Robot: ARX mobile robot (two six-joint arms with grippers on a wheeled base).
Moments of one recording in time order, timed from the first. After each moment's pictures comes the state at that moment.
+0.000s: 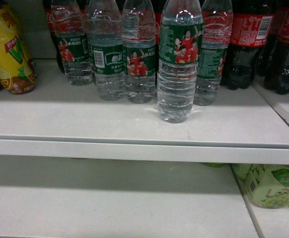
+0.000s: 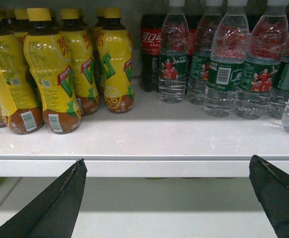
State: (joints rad) left arm 0.00 0.01 0.01 0.00 0.00 0.00; right arm 0.00 0.00 0.01 0.00 0.00 0.00
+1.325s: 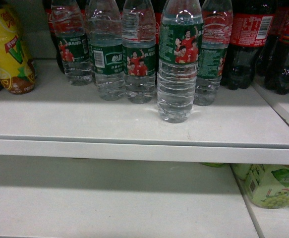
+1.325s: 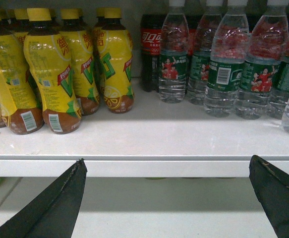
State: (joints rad) left arm 0.00 0.01 0.01 0.00 0.00 0.00; right arm 0.00 0.00 0.01 0.00 0.00 0.00
